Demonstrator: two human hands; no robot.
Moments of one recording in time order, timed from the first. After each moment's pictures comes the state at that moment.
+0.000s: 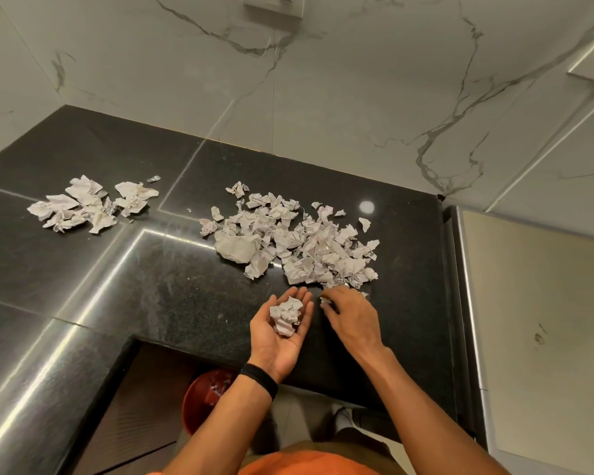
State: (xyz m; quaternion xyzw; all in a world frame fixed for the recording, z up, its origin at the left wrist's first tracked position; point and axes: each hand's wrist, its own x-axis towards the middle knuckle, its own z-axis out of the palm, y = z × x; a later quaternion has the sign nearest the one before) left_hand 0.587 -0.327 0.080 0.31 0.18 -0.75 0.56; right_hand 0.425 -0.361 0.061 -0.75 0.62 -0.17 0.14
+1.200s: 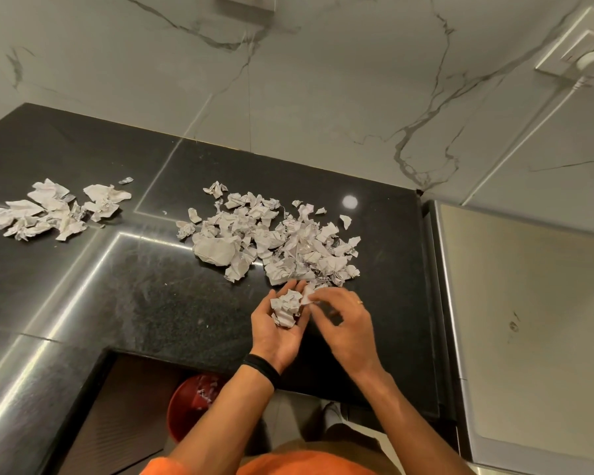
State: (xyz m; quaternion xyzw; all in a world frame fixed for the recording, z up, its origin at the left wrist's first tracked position) left_hand 0.560 -0.348 0.072 0.31 0.16 -0.77 0.53; right_hand 0.420 -0.322 0.104 -0.67 0.59 -0.37 0.25
